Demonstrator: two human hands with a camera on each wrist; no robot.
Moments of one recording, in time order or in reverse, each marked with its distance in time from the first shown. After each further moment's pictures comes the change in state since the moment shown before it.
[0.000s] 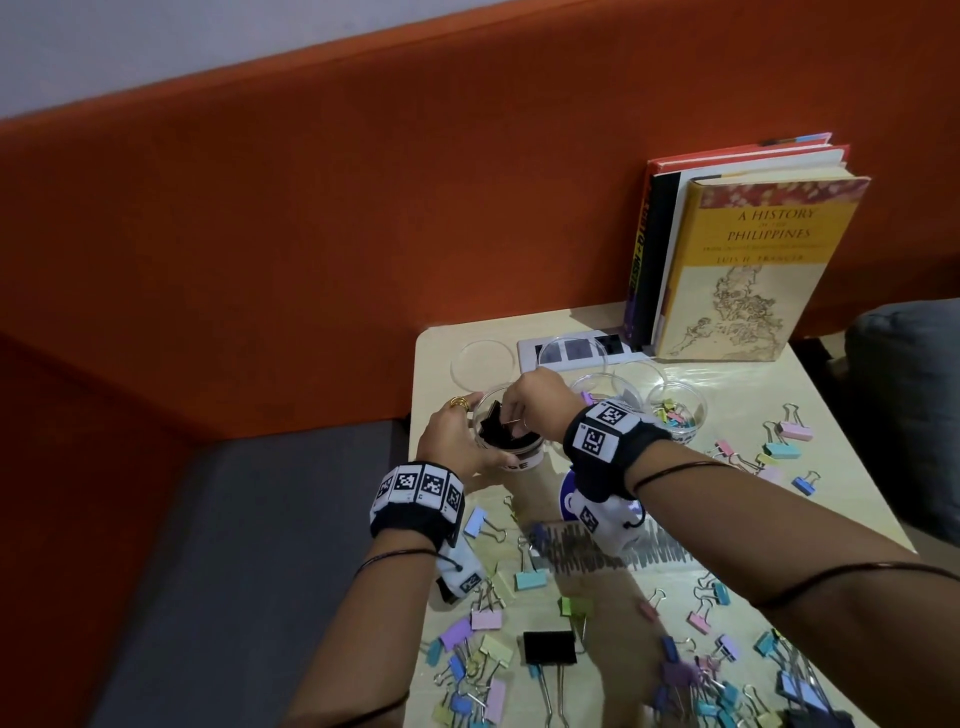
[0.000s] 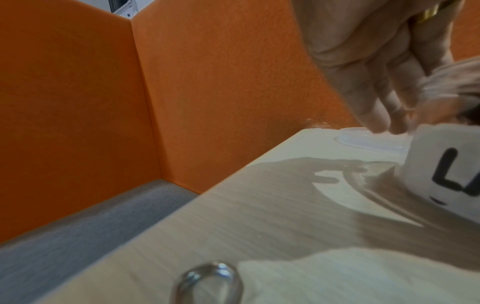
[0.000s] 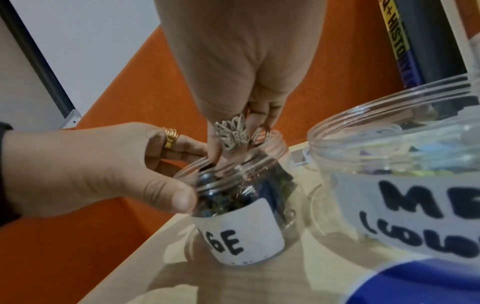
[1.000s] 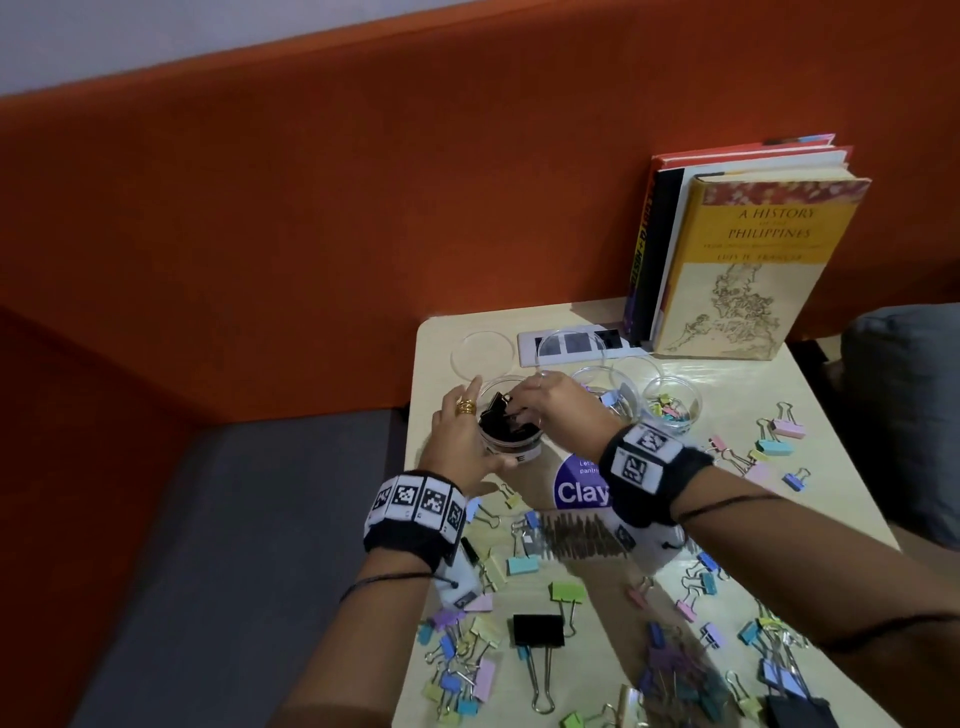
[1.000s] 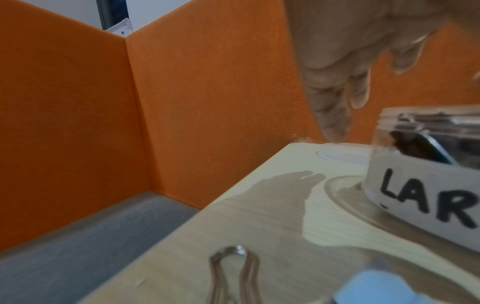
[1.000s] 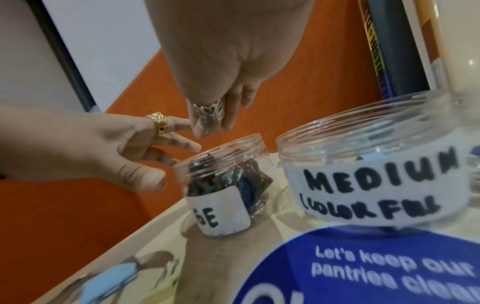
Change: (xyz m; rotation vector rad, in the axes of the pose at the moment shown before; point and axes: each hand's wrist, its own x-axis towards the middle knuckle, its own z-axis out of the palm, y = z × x) left_hand -0.035 0.014 0.002 0.190 -0.029 0.055; right_hand -0.035 0.018 0.010 -0.140 0.238 -0.344
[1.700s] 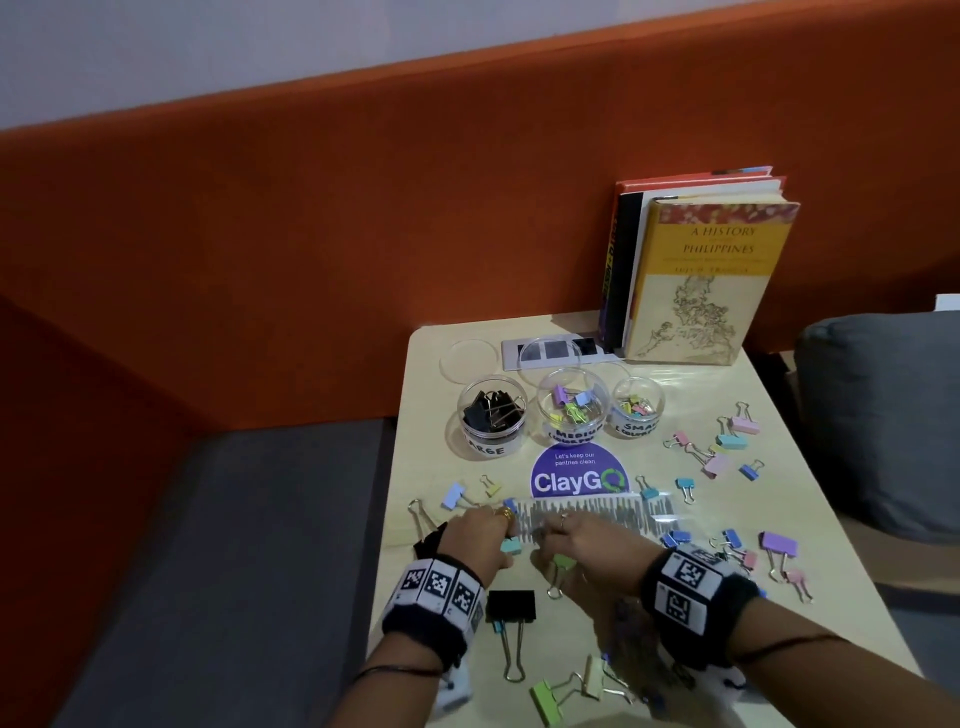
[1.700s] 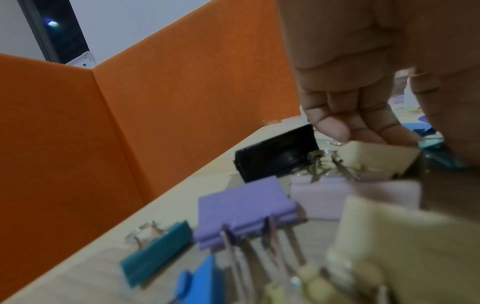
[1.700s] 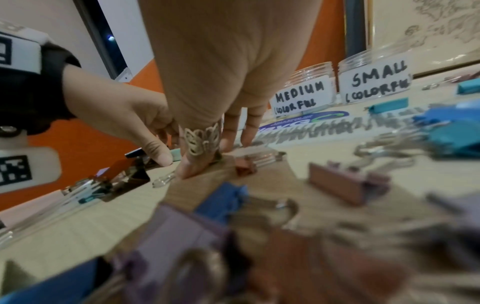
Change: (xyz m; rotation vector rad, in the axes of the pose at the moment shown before) left_hand -0.086 0.006 0.071 0.363 -0.253 0.119; right_hand -0.147 -0.029 0.038 -0.109 -0.481 -0.052
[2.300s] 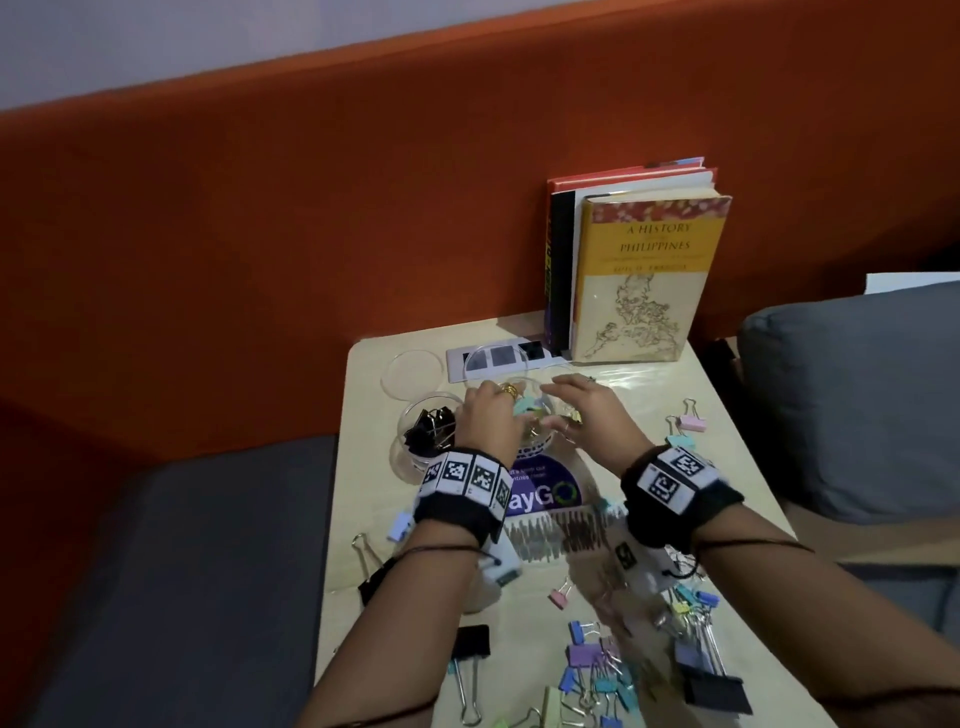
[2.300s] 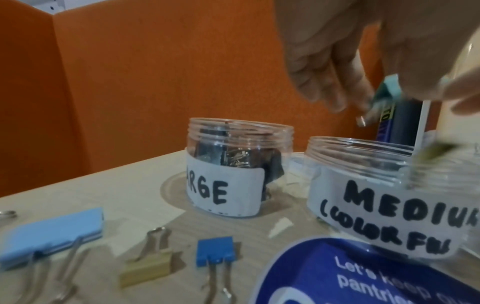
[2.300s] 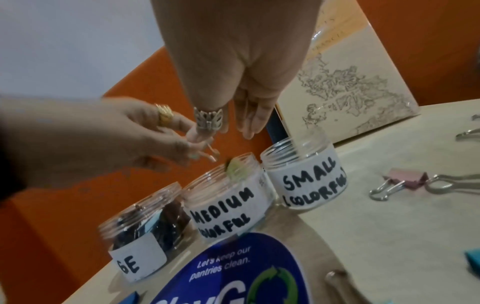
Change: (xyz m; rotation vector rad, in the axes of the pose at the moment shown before) left_hand 0.111 0.080 -0.083 -0.119 0.384 0.015; right_hand 0.005 0.094 -0.090 0.365 0.600 0.518
